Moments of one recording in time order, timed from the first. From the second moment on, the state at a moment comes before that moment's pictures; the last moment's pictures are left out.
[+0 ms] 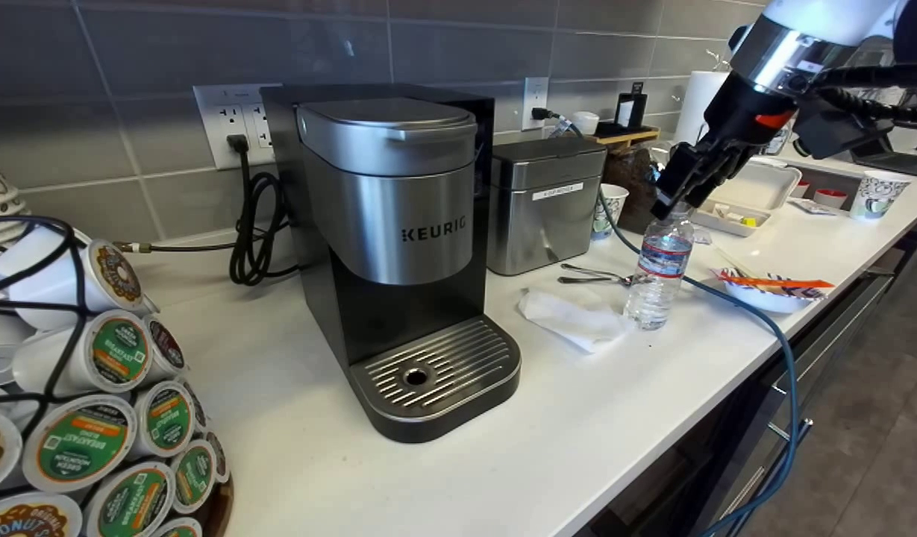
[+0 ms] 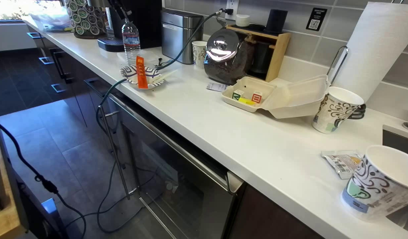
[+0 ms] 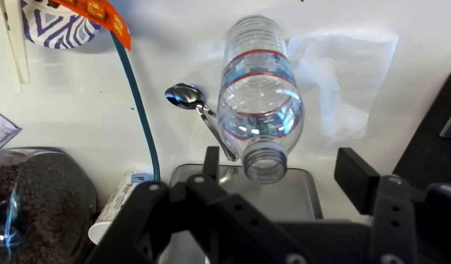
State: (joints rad) arm 0.01 -0.05 0.18 -2.23 -0.21 2.53 0.36
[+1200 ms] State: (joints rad) arm 0.05 -0.02 0.14 -2.15 -0.22 2.40 0.37
